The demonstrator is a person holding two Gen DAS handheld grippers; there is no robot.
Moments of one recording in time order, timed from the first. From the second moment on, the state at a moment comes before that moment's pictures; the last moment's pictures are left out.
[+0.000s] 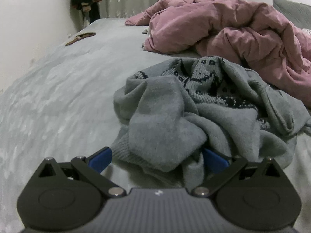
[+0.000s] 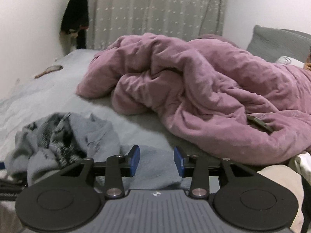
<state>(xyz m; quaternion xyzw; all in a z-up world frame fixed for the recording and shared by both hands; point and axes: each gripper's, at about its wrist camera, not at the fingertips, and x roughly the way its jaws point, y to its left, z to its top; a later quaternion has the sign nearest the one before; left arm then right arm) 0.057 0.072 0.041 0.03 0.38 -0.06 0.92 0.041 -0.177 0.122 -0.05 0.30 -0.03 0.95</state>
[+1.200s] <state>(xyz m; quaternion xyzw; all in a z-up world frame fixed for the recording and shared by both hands) -0.002 0.127 0.103 -0.07 0.34 -0.13 0.93 0.055 -0.109 0.053 -0.16 0.42 0.16 0.88</state>
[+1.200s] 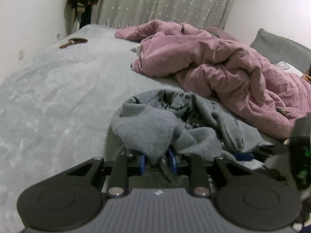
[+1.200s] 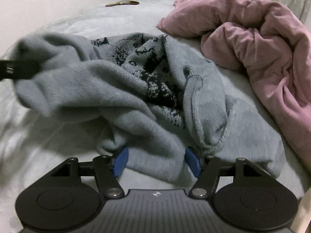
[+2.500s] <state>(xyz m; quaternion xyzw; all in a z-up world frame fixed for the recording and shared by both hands) -0.102 0.172 0.126 -0.02 0.26 -0.33 0.91 -0.075 -0.197 0.162 -0.02 0.28 0.34 0.90</state>
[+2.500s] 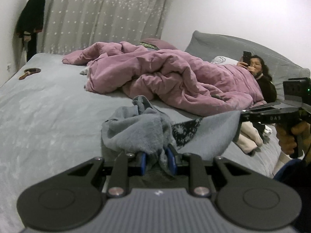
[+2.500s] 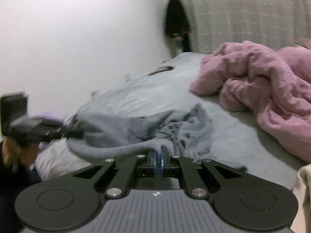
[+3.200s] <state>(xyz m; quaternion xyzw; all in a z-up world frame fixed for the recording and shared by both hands) -0.112 0.179 0.114 0.04 0.27 -0.41 0.87 -0.071 -0.192 0.131 -0.11 0.32 0.41 0.85</state>
